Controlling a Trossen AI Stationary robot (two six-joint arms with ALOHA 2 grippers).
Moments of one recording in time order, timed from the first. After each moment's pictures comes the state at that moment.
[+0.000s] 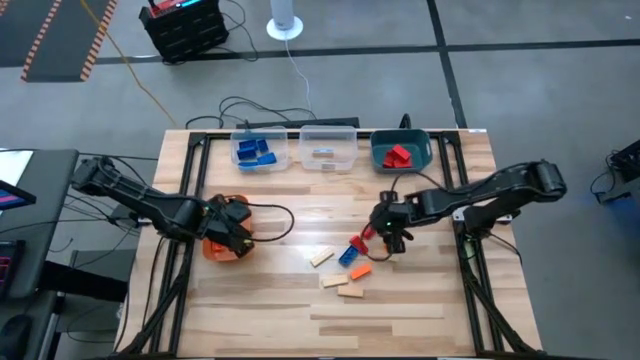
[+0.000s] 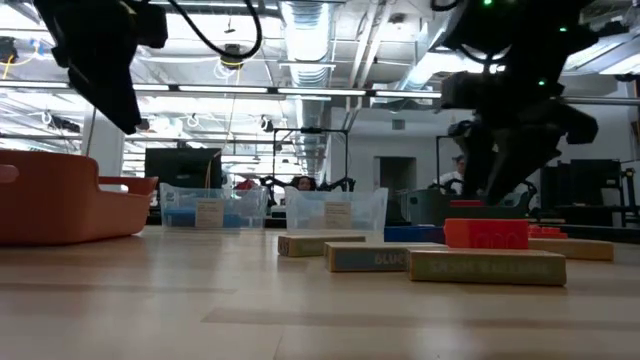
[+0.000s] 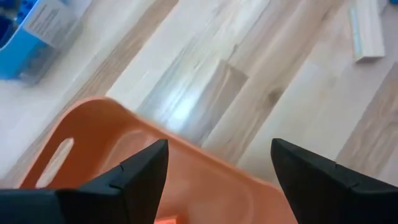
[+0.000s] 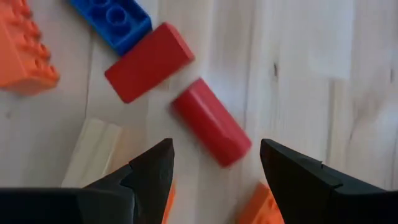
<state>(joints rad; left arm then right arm) -0.36 1.10 0.87 -0.97 -0.47 -0.89 0.09 1.37 0.76 -0.52 0.15 -0.06</state>
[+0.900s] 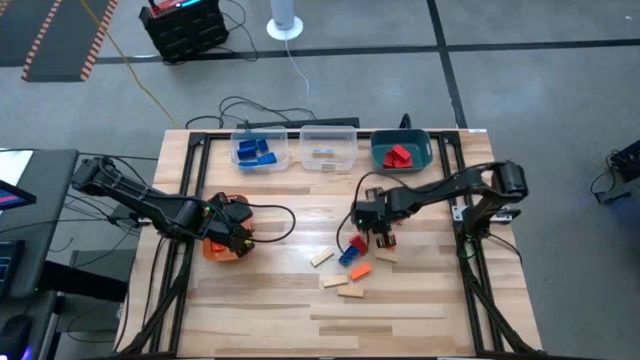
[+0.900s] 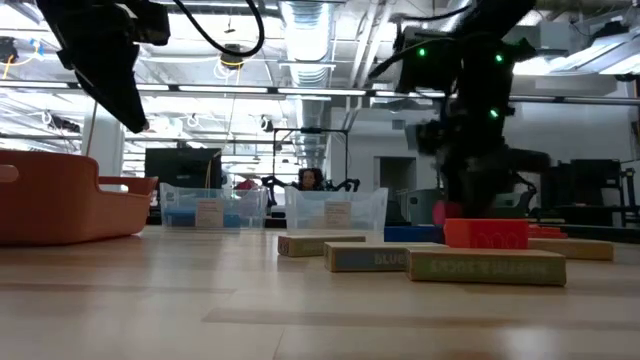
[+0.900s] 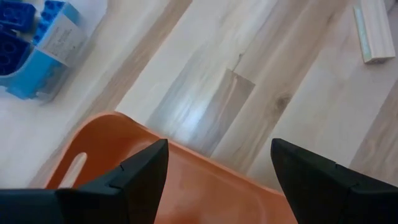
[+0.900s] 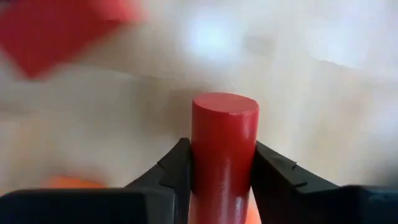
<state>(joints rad) -0.36 1.11 0.87 -0.96 -0.52 -0.83 0.00 1.66 0.97 -0.72 0.23 -0.21</state>
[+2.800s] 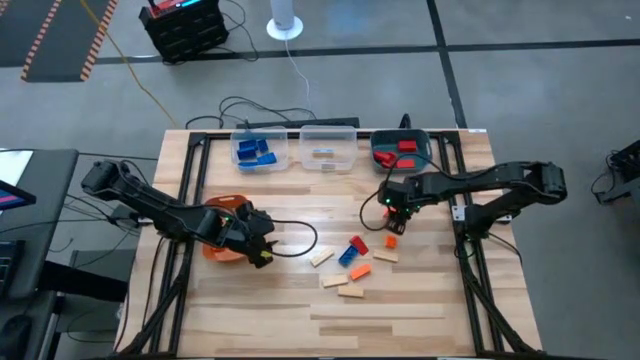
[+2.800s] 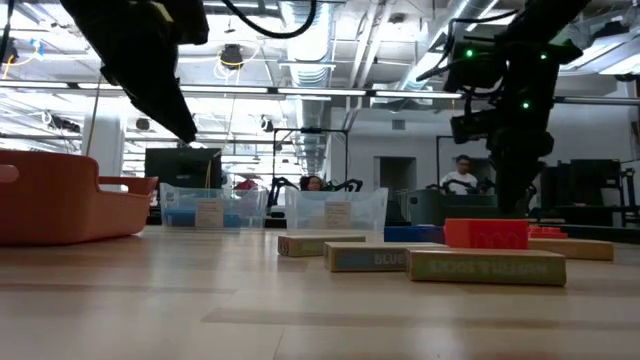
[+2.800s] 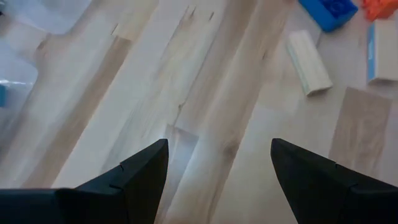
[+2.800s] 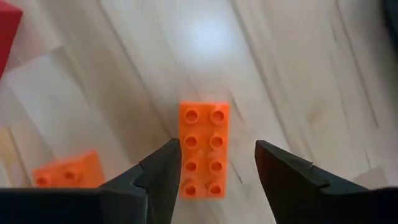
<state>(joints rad) -0.36 1.29 0.86 -0.58 -0.53 -0.60 -0.14 1.35 0.74 -0.73 0.15 0.29</state>
